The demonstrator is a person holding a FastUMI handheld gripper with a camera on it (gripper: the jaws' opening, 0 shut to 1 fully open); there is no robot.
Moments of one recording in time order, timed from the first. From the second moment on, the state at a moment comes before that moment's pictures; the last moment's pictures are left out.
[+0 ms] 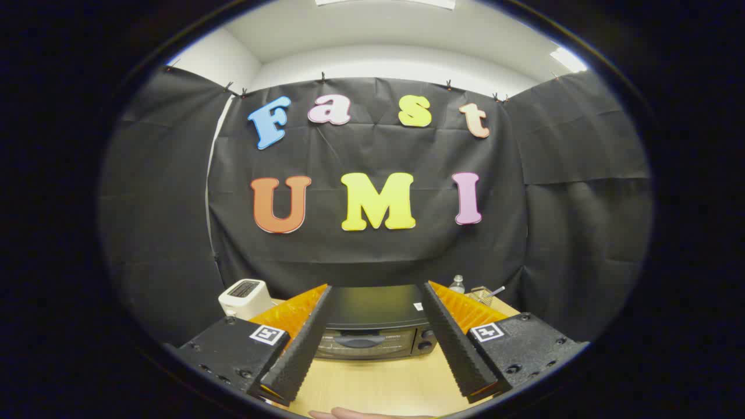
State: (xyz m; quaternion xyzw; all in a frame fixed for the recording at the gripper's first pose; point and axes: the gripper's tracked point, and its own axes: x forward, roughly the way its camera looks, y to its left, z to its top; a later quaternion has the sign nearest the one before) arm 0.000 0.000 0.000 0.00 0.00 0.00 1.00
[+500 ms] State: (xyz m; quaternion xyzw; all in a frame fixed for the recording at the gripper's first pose) arm 0.023 -0.012 -0.020 0.00 0.00 0.00 1.00
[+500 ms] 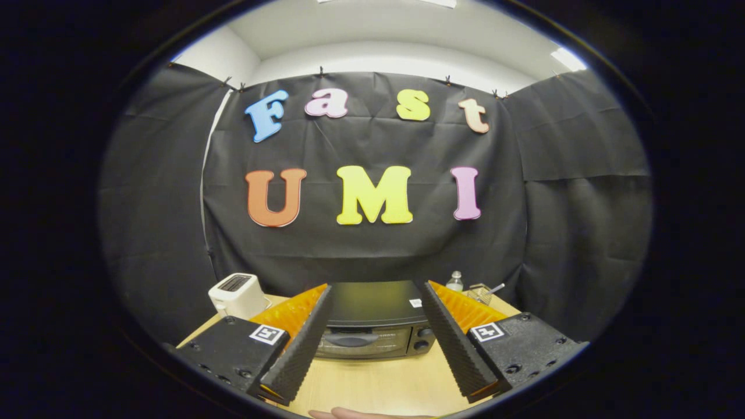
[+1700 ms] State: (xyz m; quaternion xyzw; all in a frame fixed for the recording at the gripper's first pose) arm 0.175 0.019 -0.198 0.02 0.22 0.03 0.98
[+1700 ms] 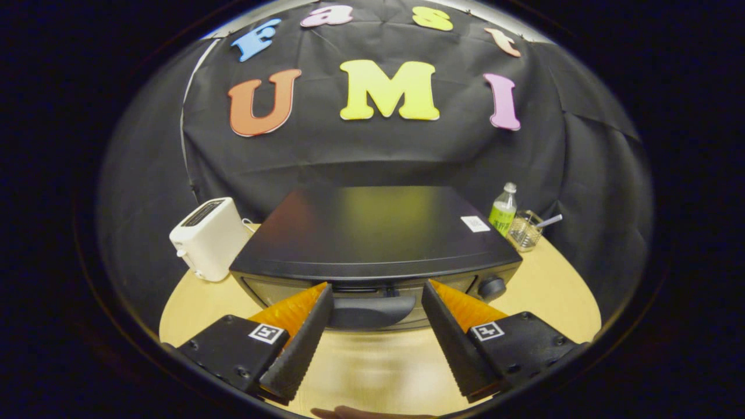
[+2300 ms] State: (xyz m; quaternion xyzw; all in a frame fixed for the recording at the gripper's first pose) arm 0.135 0.016 -0.224 0.06 0.18 0.08 0.98
